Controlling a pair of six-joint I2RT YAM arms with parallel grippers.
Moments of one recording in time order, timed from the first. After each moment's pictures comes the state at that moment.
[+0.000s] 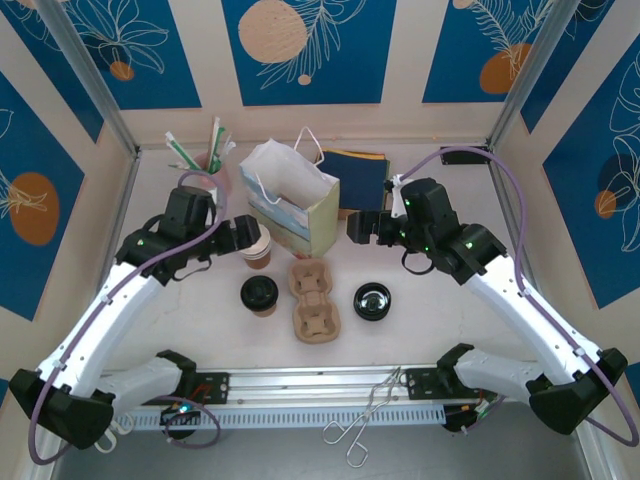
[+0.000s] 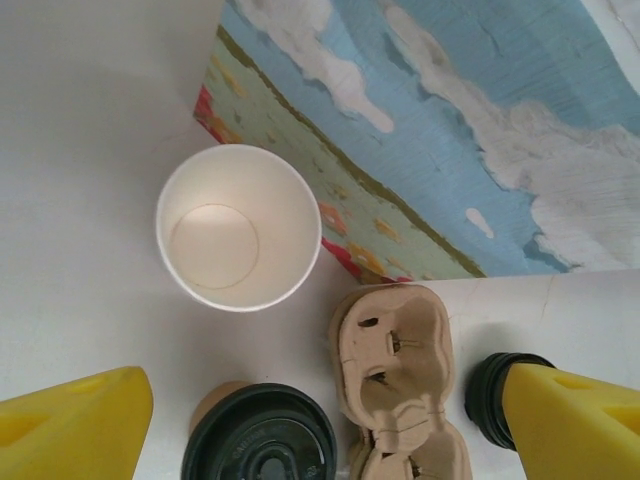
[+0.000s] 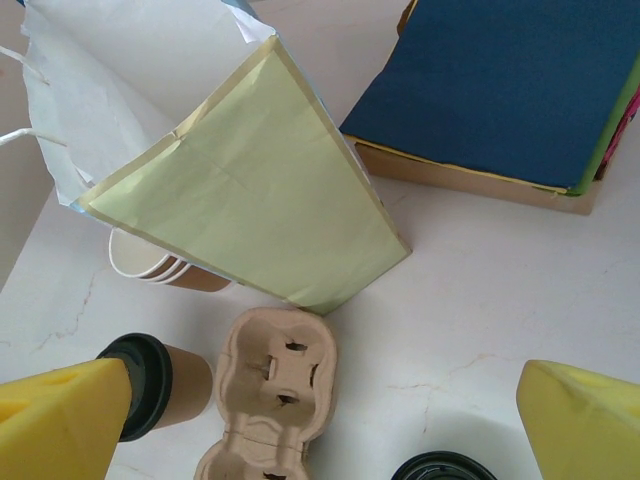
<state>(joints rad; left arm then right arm) -0.46 1.08 1.16 -0.89 0.07 -0.62 0.60 1.07 1.18 -0.76 -0.03 0.47</state>
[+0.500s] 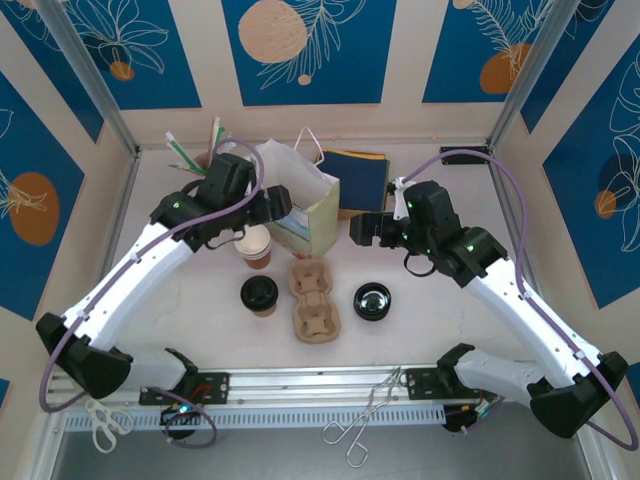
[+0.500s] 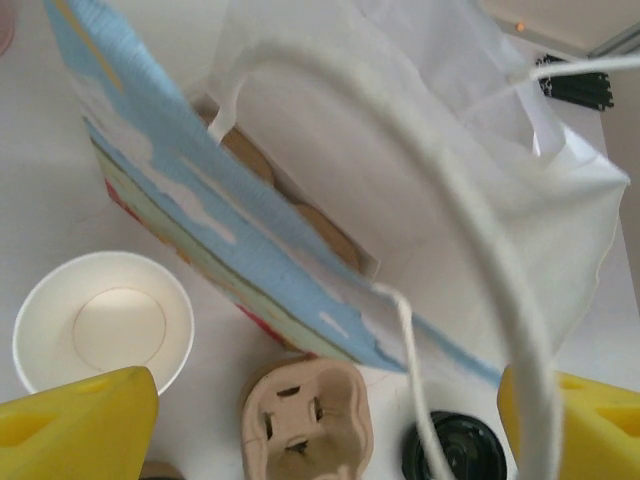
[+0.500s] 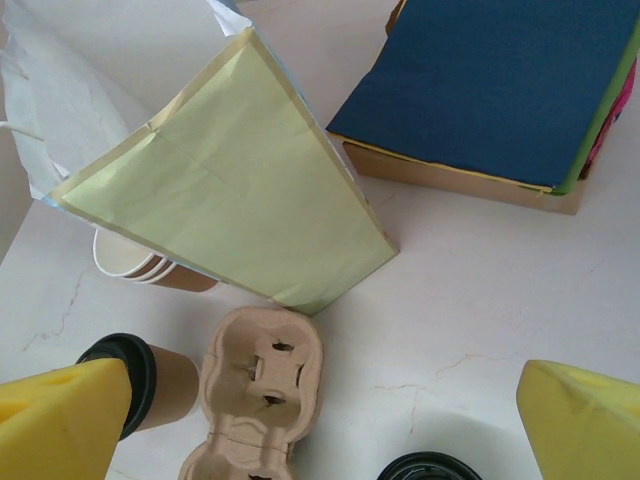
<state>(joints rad) -0.62 1.36 1.49 -0.90 -0.08 -0.70 0.57 1.05 1.15 -0.74 -0.03 0.45</state>
